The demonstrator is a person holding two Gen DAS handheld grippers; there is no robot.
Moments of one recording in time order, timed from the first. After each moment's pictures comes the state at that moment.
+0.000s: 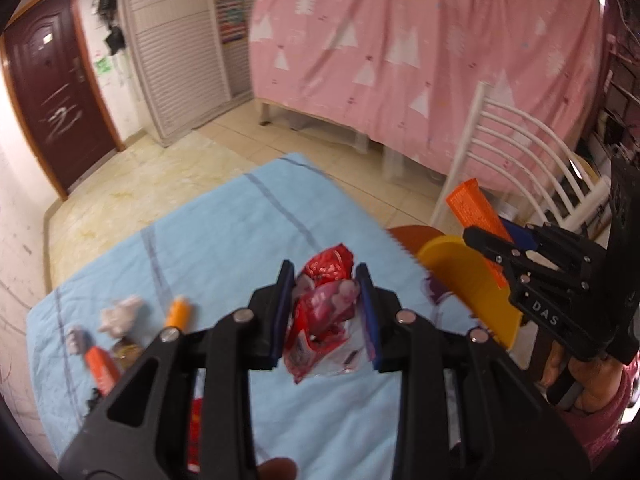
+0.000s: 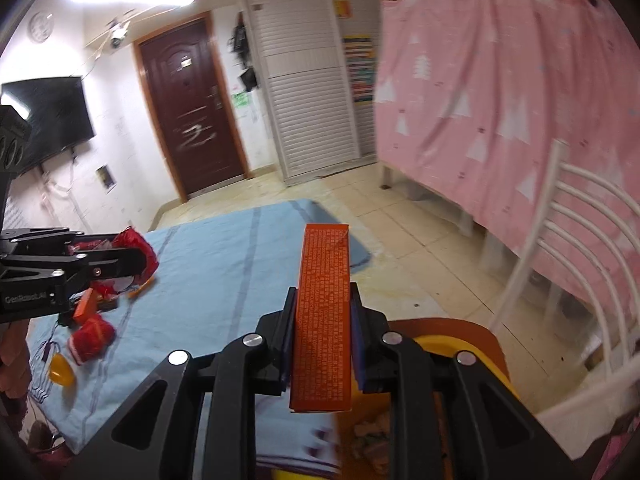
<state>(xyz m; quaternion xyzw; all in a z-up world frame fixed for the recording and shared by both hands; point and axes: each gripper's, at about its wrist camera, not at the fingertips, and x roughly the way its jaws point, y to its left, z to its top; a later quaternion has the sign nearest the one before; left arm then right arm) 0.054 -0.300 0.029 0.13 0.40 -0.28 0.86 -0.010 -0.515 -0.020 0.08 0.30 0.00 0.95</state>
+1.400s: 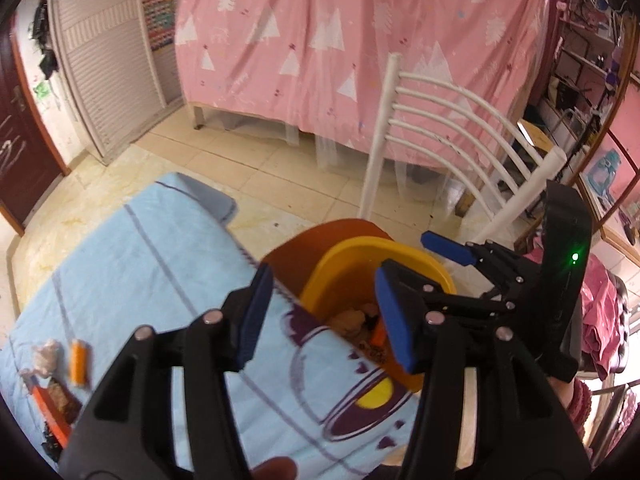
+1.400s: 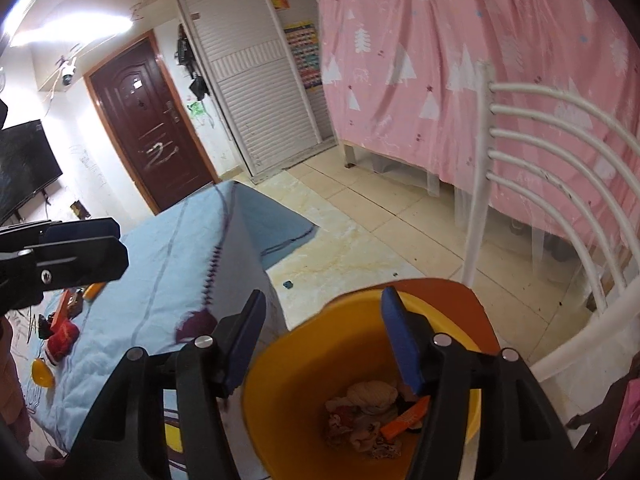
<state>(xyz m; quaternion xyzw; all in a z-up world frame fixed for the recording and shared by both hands) 0.029 -0.396 0.024 0.15 0.40 -0.36 0.83 -0.032 -0.581 -0.064 0.15 0.32 -0.03 0.94</state>
